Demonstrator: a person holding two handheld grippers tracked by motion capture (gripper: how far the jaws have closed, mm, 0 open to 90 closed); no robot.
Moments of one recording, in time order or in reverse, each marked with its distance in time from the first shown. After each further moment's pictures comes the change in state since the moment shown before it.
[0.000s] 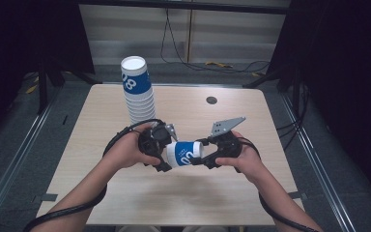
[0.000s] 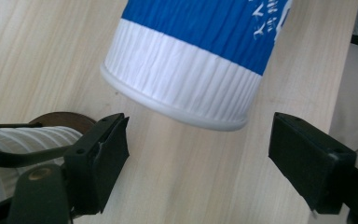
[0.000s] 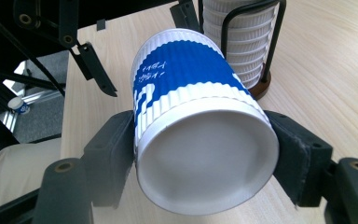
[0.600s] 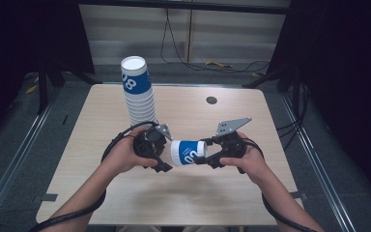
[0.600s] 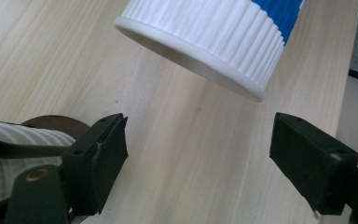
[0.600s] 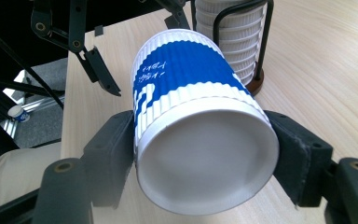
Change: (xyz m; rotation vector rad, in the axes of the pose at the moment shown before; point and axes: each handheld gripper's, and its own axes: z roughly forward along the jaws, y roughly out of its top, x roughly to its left) left arm 0.003 -0.018 0.007 -0.114 -0.011 -0.068; right arm -0.003 -0.007 -0.008 -0.025 -0.008 0.023
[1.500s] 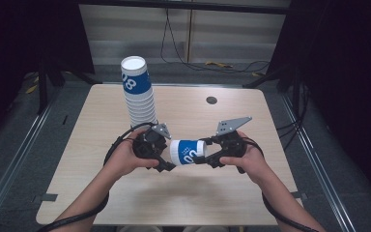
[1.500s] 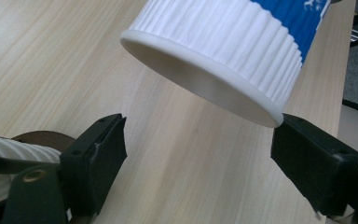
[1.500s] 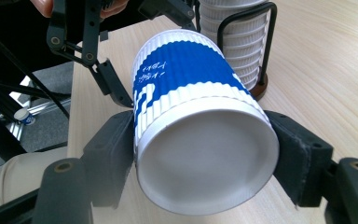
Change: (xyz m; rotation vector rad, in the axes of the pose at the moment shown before) left arm 0.002 -0.006 0.007 -0.121 -0.005 -0.048; right arm 0.001 0.003 -0.001 -0.012 0.017 0.010
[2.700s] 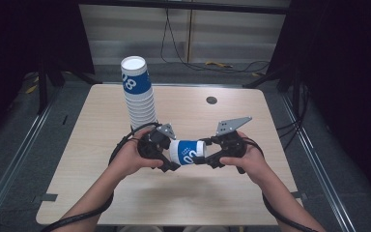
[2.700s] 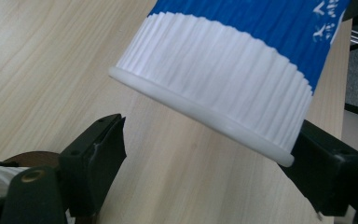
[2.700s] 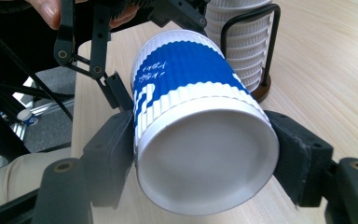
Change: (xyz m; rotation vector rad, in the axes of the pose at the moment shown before) left arm -0.002 0.008 0.008 -0.007 -0.004 0.043; right arm 0.001 0.001 0.000 -0.003 0.007 -0.001
